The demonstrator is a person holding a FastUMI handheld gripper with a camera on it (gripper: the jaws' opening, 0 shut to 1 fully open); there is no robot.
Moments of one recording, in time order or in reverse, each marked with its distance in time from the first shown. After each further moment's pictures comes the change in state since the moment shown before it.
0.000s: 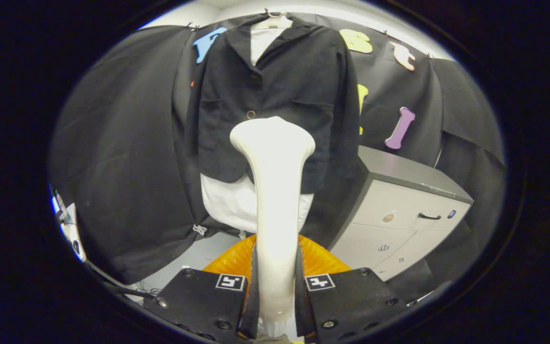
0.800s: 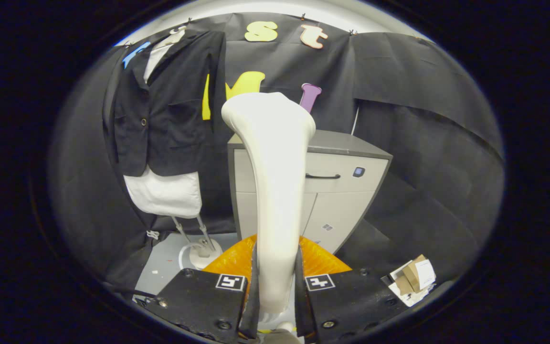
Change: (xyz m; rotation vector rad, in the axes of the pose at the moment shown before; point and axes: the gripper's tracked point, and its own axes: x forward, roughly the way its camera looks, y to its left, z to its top) arm -0.118 -0.201 -0.076 0.217 0.050 -0.334
